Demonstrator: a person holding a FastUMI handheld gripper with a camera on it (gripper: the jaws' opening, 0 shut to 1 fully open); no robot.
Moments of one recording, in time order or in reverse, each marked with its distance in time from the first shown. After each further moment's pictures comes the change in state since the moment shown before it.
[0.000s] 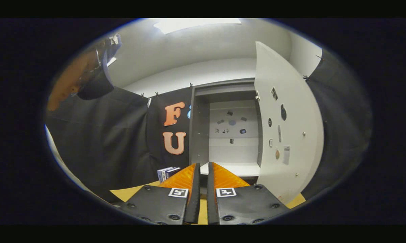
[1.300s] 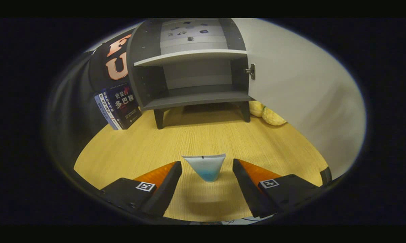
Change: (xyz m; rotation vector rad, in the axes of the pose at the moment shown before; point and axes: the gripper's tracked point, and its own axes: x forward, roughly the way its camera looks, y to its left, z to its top) arm 0.027 -0.054 -0.442 0.201 0.750 -0.354
